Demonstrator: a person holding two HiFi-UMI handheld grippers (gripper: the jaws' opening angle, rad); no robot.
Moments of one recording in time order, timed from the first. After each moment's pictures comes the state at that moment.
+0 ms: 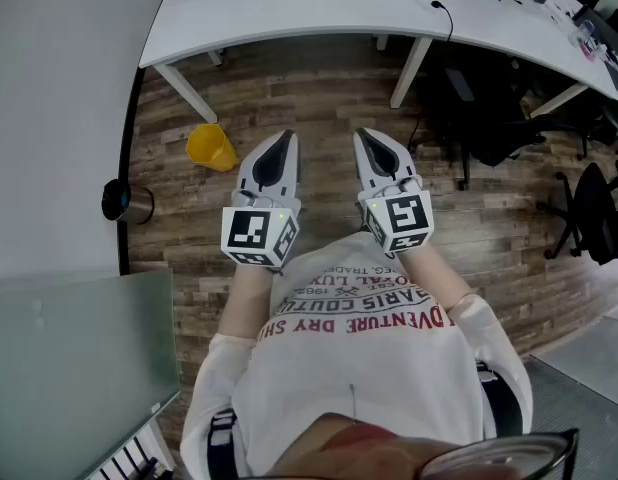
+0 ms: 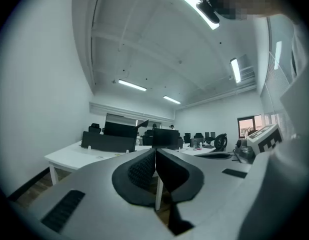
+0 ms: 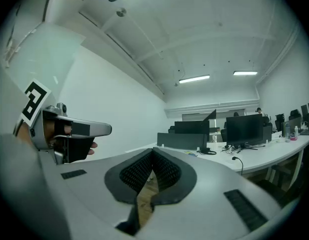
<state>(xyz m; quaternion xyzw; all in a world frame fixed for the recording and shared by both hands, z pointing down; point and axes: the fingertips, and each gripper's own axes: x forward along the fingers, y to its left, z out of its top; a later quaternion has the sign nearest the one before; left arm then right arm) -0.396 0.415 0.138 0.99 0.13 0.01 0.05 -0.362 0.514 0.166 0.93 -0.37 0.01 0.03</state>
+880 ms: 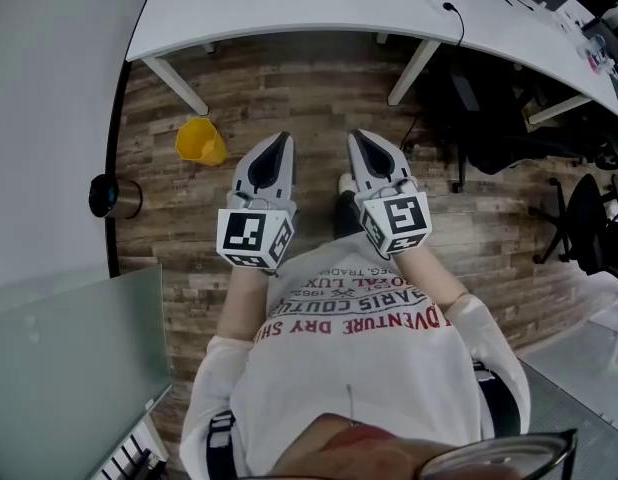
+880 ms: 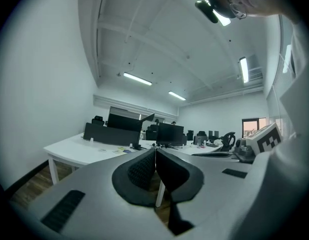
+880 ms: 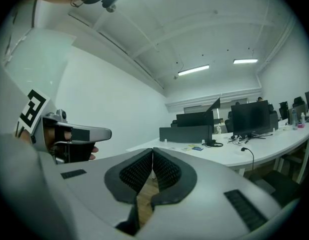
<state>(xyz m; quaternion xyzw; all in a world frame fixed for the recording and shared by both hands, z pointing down) -0.332 0.373 0.169 0.99 0.12 0.04 0.06 -0.296 0.472 0.194 0.92 -0.38 0.05 0.00</state>
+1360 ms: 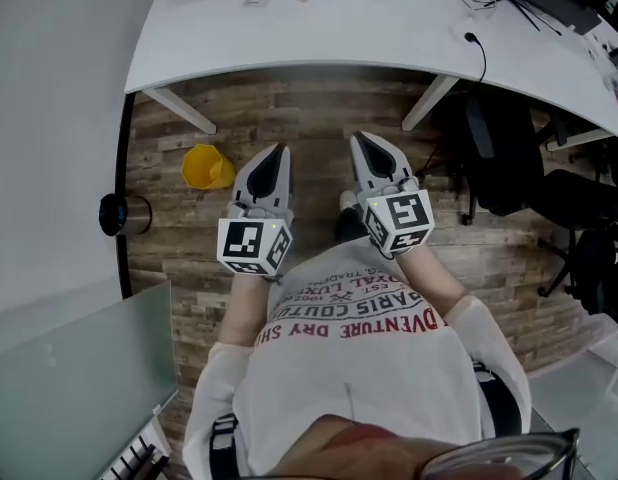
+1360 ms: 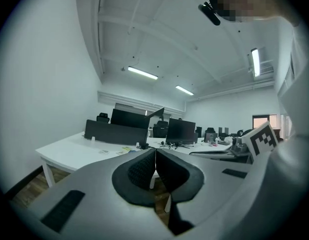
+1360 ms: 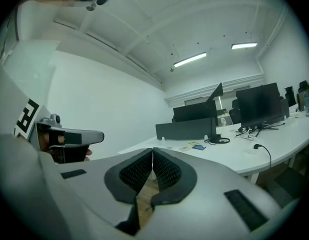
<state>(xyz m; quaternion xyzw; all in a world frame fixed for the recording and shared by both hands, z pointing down) -0.165 0.348 0.189 0.99 0.09 0.07 0.07 -0.111 0.453 0.216 0.91 -0.40 0.08 -0.04</state>
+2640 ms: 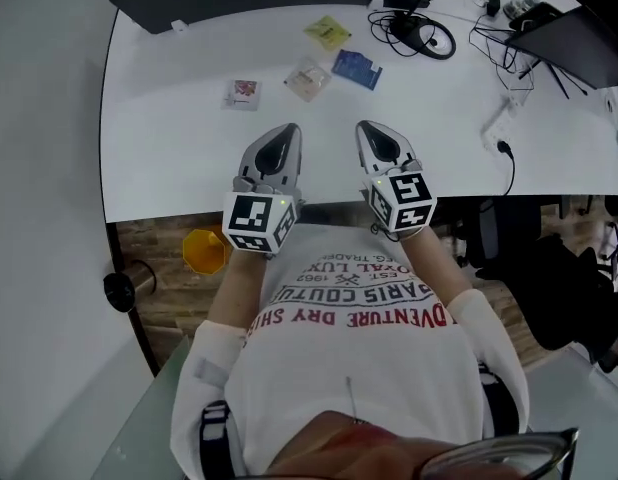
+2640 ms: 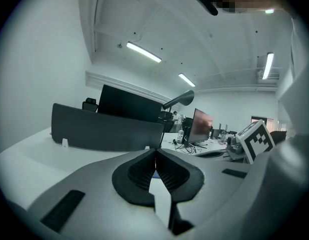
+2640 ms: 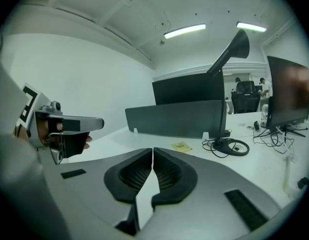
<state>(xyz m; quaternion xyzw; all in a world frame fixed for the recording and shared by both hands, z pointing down) 0.328 0.191 0.243 0.97 0.16 0.13 0.08 0.363 0.298 0.289 0.91 -0.36 0.20 0.01</state>
